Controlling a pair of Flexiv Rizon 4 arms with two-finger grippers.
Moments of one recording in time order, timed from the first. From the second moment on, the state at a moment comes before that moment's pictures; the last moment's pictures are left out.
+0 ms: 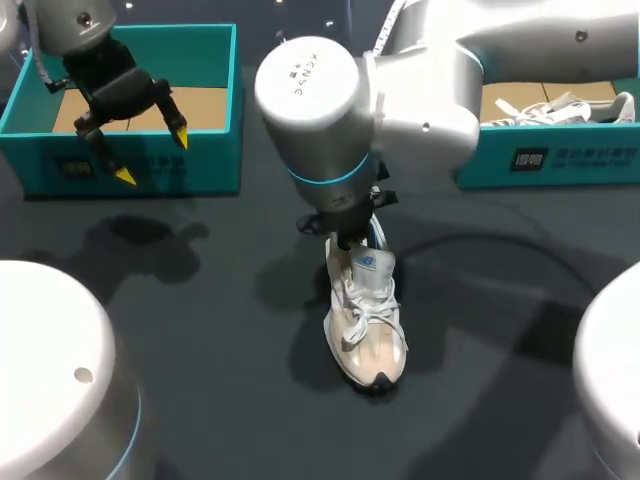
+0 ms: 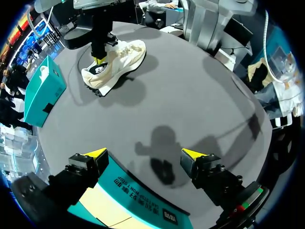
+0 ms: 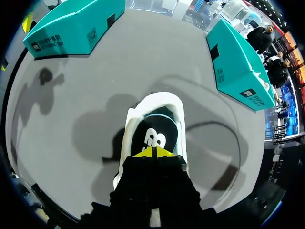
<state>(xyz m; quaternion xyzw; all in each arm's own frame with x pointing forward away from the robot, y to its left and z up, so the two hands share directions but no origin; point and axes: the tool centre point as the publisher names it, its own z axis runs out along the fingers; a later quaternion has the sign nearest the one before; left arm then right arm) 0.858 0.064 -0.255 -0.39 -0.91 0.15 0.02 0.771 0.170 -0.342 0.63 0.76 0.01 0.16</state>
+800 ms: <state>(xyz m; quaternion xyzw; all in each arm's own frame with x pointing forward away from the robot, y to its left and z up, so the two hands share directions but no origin) 0.858 0.064 -0.255 -0.39 -0.91 0.15 0.02 0.786 0.164 -0.391 0.63 0.76 0.00 0.14</state>
